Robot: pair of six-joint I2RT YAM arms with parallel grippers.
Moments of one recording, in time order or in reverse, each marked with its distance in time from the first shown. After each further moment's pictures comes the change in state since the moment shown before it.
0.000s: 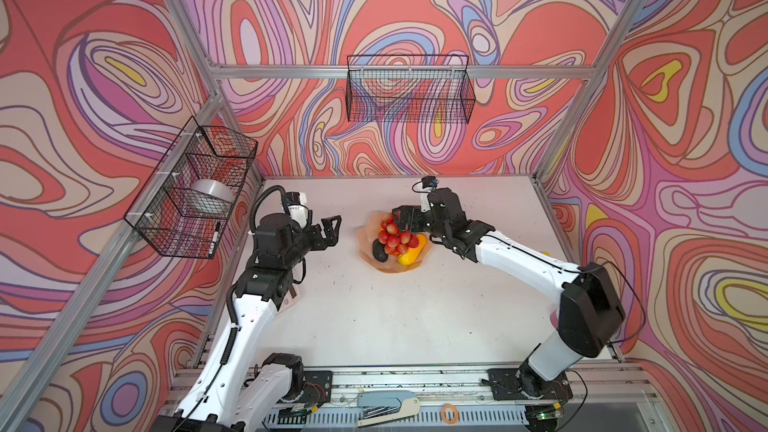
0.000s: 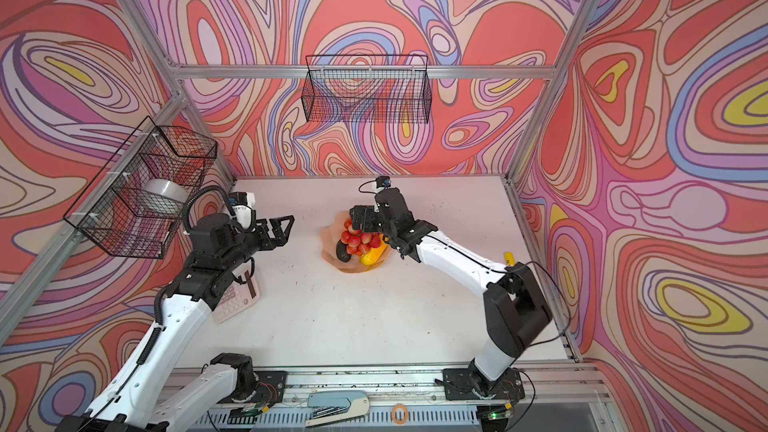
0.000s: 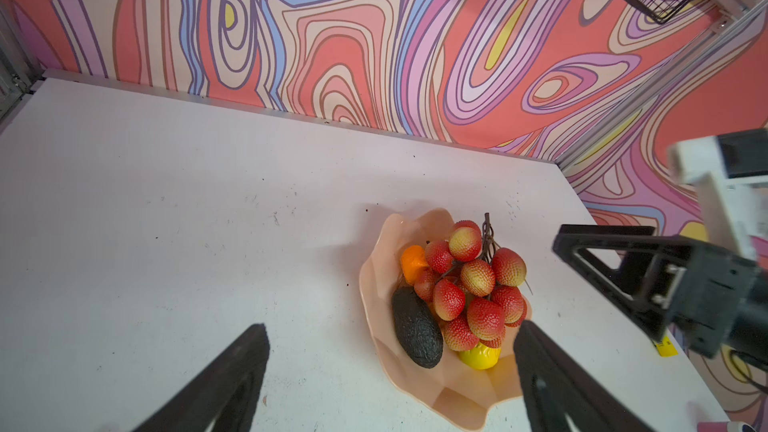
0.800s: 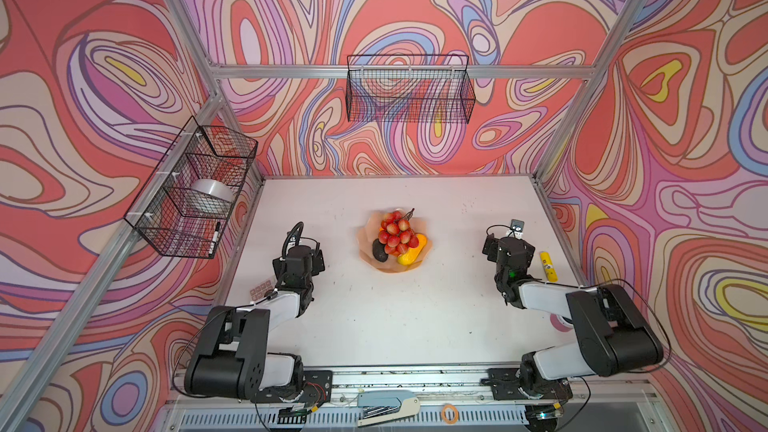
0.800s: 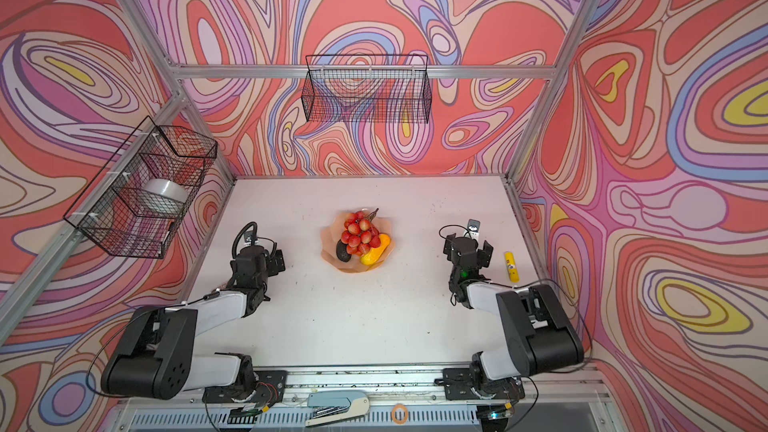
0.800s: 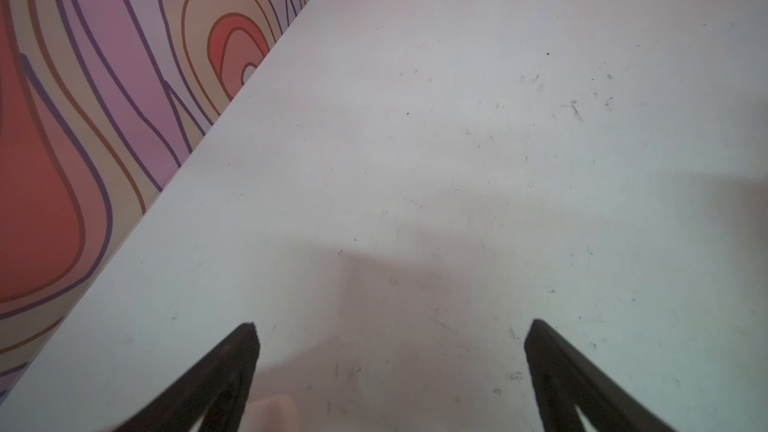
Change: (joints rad) left arm 0.038 0.447 -0.474 0.734 -0.607 0.230; right arm -0.457 -0.083 -0.799 0.742 0.473 -0.330
